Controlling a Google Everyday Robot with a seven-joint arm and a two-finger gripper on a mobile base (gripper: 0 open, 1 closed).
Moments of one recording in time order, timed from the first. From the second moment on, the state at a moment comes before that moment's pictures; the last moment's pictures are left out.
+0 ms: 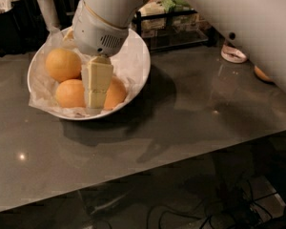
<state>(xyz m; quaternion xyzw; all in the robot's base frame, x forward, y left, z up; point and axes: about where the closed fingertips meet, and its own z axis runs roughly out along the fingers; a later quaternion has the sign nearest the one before) 0.471 0.127 0.958 -0.83 0.49 0.16 0.22</state>
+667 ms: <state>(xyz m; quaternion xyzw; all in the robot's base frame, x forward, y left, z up) 0.499 0.175 0.961 -0.82 0.49 0.18 0.25</state>
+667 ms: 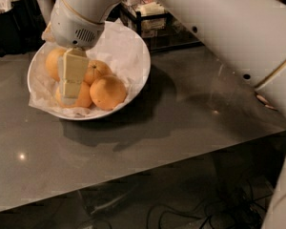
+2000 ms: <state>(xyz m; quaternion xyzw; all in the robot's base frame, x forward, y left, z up) 0.570 0.179 0.955 -0.74 0.60 0.16 0.26</state>
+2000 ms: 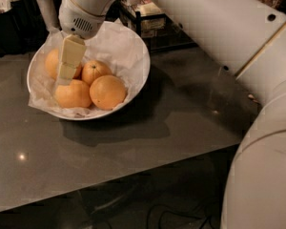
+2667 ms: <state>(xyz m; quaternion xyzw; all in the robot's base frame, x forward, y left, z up) 0.569 0.185 0.951 -0.70 0.64 0.16 0.27</state>
